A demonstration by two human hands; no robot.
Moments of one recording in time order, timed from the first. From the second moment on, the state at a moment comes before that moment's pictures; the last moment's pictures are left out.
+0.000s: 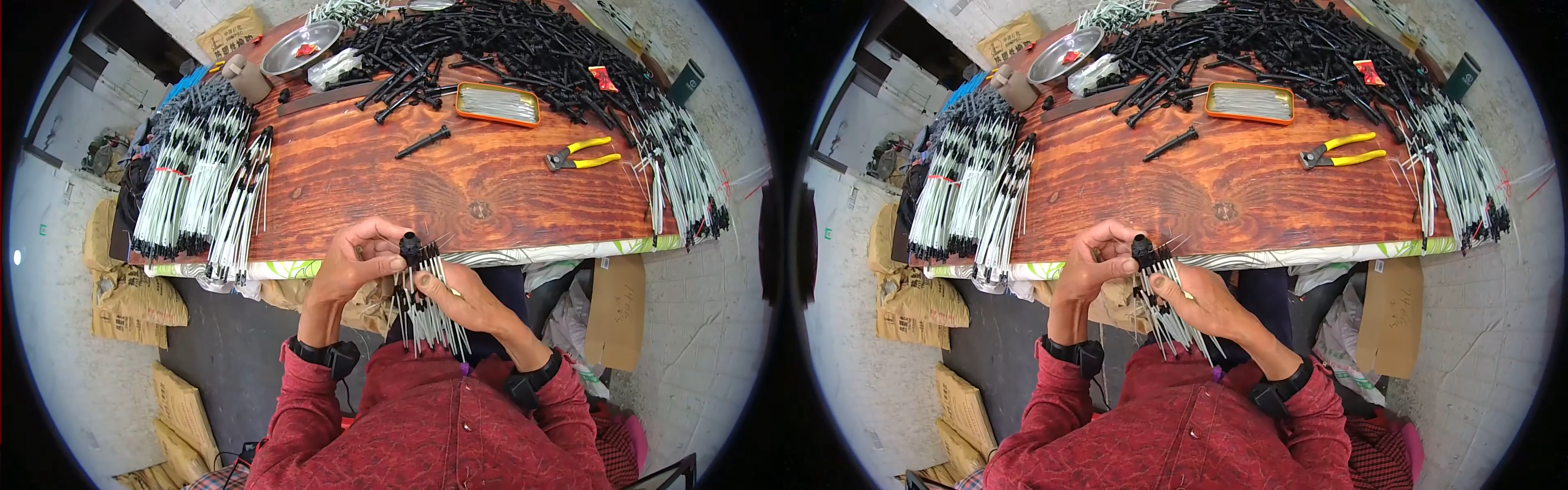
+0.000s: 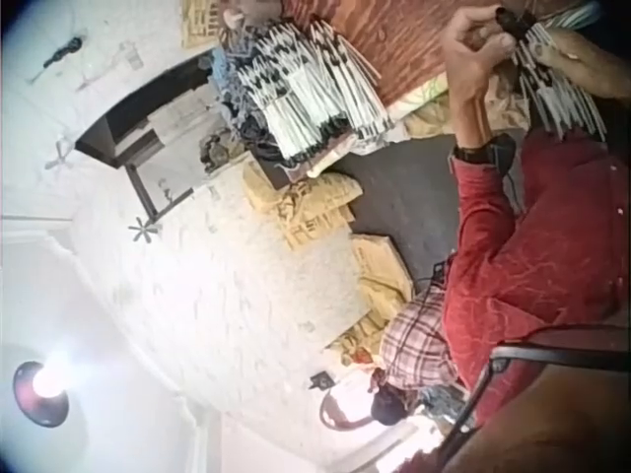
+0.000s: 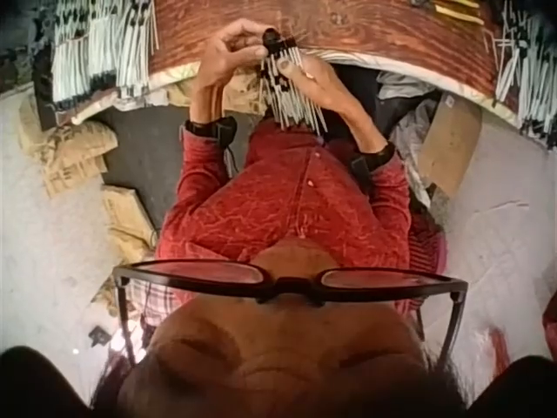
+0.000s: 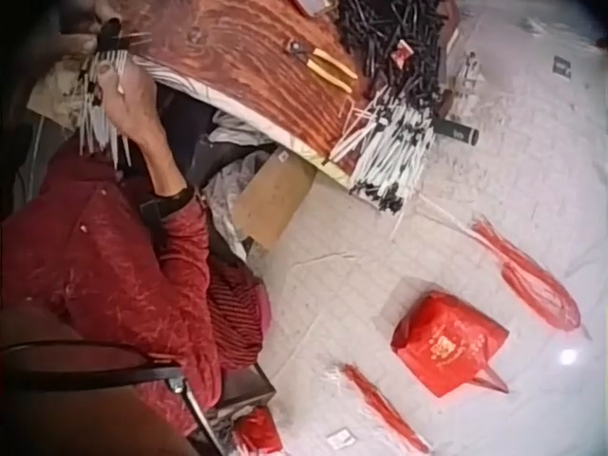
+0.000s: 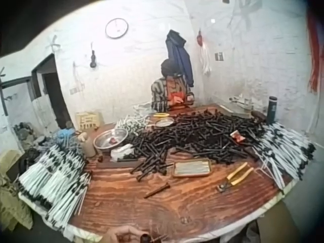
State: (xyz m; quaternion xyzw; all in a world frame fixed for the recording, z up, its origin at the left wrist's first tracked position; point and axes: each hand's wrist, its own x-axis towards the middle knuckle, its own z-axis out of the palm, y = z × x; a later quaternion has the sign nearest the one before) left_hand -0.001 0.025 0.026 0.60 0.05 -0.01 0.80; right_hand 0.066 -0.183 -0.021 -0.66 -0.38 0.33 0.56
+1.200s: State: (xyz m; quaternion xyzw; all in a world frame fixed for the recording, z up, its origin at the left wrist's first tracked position) left_hand 0.016 0.033 0.015 0.52 -0.11 -0.02 0.84; right_hand 0.064 -0.190 0.007 -0.66 -0.43 0.29 0.54
